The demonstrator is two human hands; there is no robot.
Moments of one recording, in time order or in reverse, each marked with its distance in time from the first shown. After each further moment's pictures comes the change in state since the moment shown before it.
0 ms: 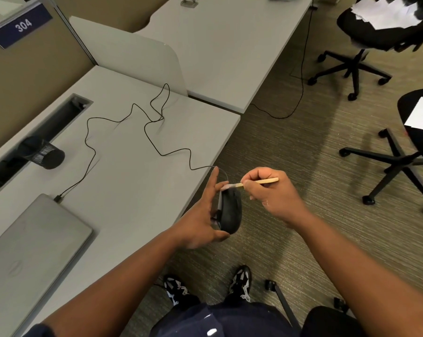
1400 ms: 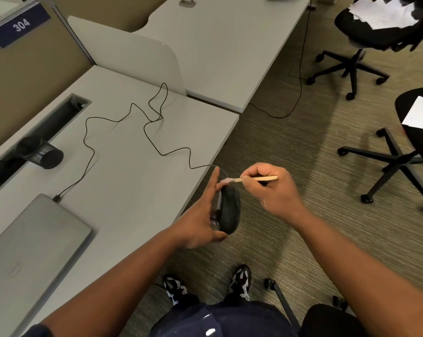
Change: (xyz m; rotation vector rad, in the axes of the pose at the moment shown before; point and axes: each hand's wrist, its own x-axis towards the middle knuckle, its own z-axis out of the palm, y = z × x) left_hand -0.007 0.007 0.000 0.002 -0.031 -0.022; right_hand -0.003 -0.007 0.003 -0.135 0.092 -0.133
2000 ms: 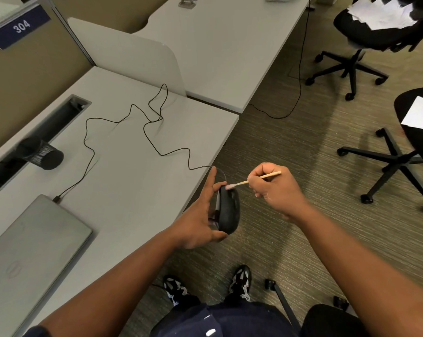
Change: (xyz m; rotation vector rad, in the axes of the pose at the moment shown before) left_hand 0.000 -0.004 -0.001 -0.026 0.015 0.007; right_hand 0.007 0.011 -0.007 0.115 0.000 0.219
